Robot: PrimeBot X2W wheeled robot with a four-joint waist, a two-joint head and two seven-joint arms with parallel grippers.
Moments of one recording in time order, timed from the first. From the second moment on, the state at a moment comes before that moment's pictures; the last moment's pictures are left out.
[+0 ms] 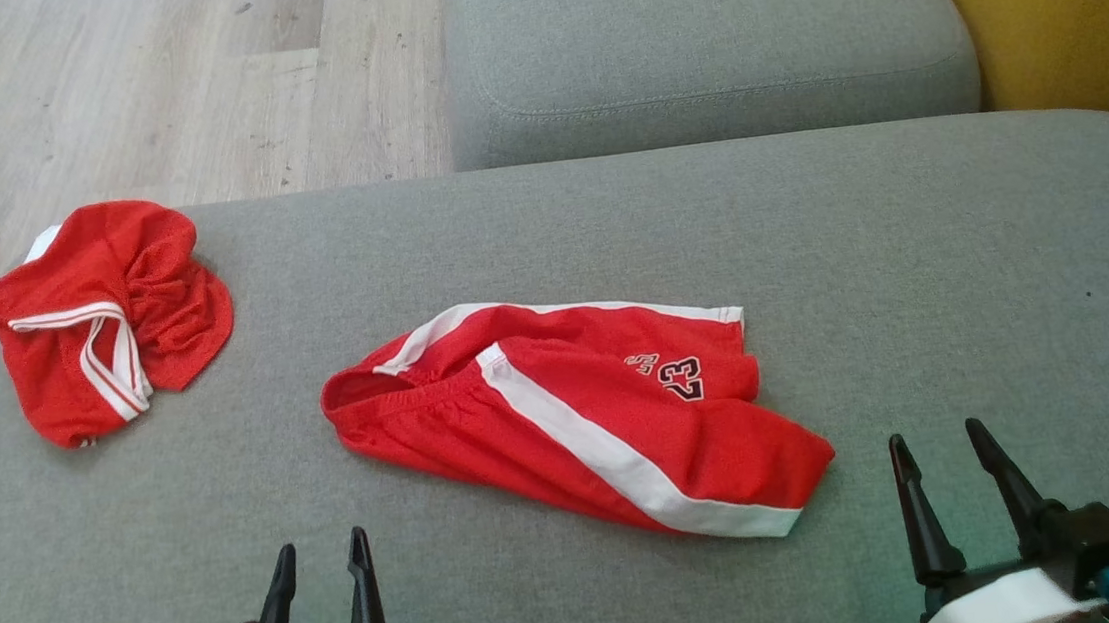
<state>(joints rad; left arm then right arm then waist) 0.05 0.21 -0.43 0.30 -0.58 0.16 -0.25 0.14 -0.04 0.02 0.23 0.04 0.12 -0.25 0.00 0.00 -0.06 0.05</state>
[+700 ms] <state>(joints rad) 0.05 0.22 -0.45 0.26 -0.57 0.18 -0.22 0.13 -0.04 0.03 0.24 0.05 0.12 -0.25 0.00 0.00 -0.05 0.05</state>
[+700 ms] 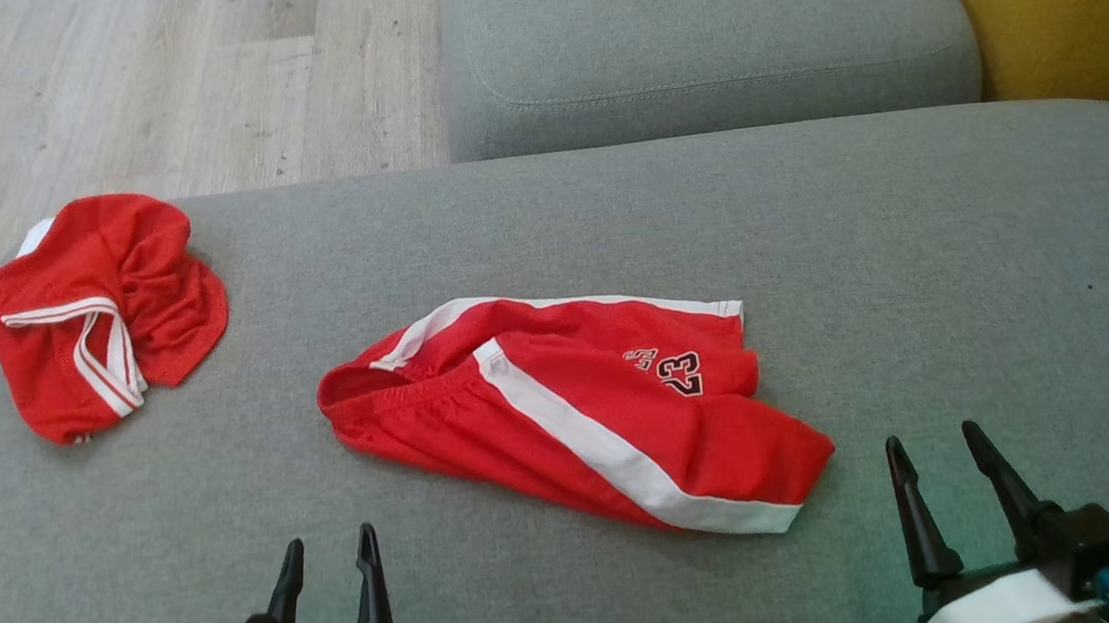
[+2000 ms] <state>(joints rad) -0.10 0.22 -0.48 0.22 -0.54 0.20 -0.19 -0.13 -0.05 0.15 0.53 0.05 0.12 -0.05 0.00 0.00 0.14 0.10</state>
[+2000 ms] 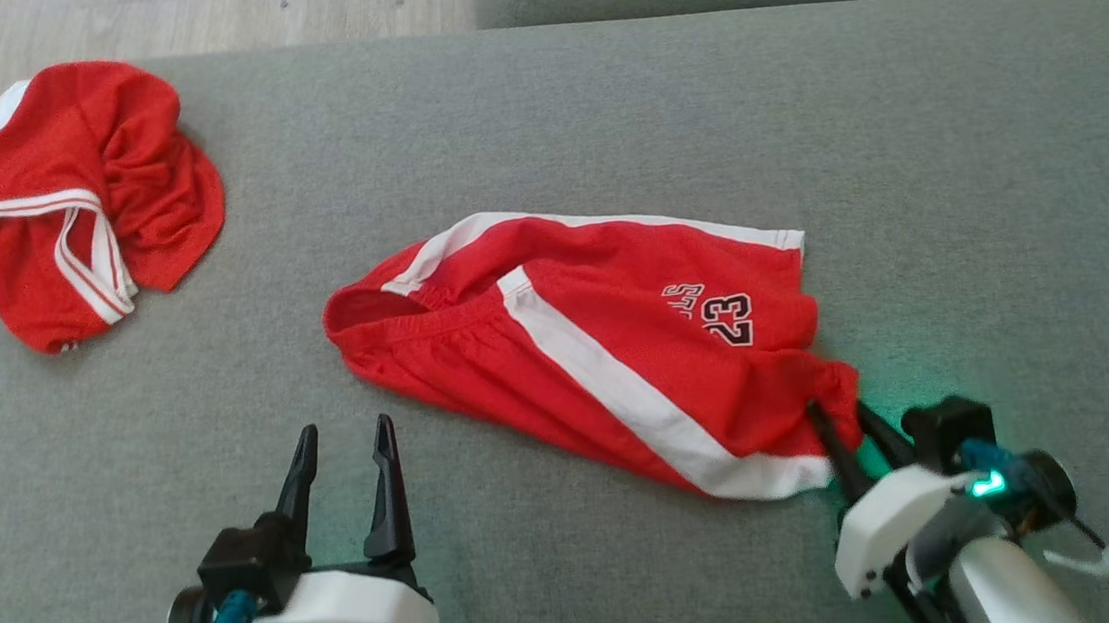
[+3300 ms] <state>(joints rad) -0.07 0.22 -0.48 0.22 -0.56 0.21 -0.21 -0.19 -0.08 0.27 0.34 -0.08 0.12 0.07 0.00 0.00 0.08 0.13</state>
